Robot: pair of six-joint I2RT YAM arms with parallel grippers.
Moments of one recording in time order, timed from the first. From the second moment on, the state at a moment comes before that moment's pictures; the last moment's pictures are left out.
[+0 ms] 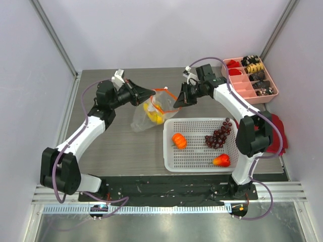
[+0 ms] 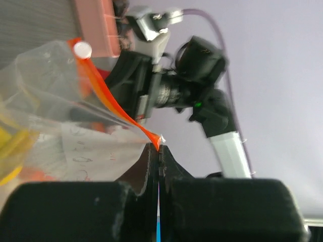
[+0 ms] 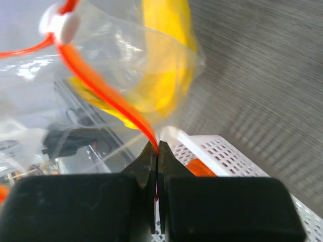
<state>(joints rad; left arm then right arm) -0.30 1.39 0.99 0.38 0.65 -1.39 0.33 1.84 1.59 -0.68 -0.69 0.34</state>
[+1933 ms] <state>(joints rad) -0.28 1.25 1.33 -0.85 0.41 -0.25 0.65 1.88 1.92 -0.82 -0.60 -0.04</state>
